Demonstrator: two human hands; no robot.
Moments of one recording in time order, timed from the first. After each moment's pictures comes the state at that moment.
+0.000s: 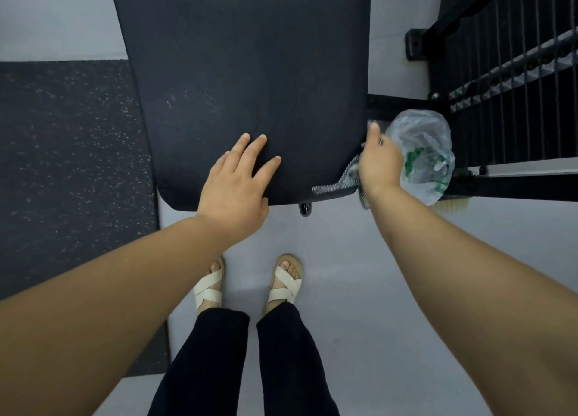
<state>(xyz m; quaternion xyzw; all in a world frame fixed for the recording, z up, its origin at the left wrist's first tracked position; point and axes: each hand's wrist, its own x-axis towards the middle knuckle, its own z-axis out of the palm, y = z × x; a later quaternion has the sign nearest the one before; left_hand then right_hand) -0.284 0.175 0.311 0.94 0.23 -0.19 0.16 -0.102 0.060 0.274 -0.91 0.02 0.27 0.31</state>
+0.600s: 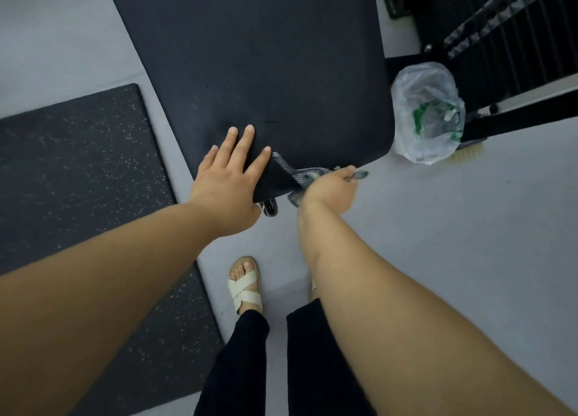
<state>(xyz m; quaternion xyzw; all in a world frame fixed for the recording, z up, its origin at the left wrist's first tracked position) -0.330 0.239 0.316 0.94 0.10 -0.31 0.09 -0.252 0.126 0.257 -0.74 0.46 0.15 0.46</state>
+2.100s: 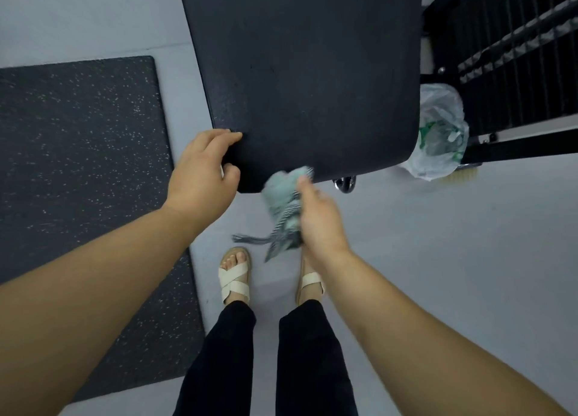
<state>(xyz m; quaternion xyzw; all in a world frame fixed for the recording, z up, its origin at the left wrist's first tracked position) -0.384 0.266 0.317 0.86 0.36 -0.06 0.36 -0.322 0.124 0.318 -0.73 0.18 0.45 0.48</state>
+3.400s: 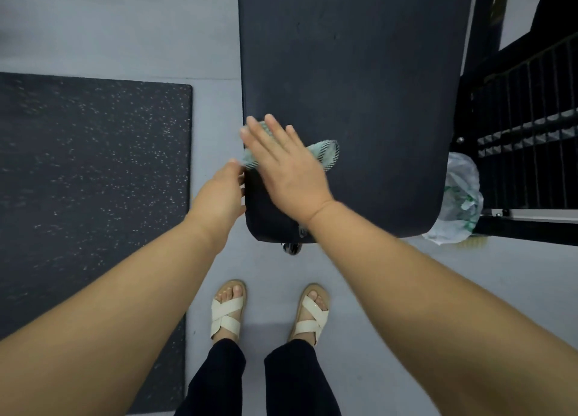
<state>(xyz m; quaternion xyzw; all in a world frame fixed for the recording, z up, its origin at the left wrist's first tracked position) -0.347 0.293 0.326 0.43 0.61 -0.02 0.67 -0.241 0.233 0.256 -0.75 -0.64 0.01 0.15</state>
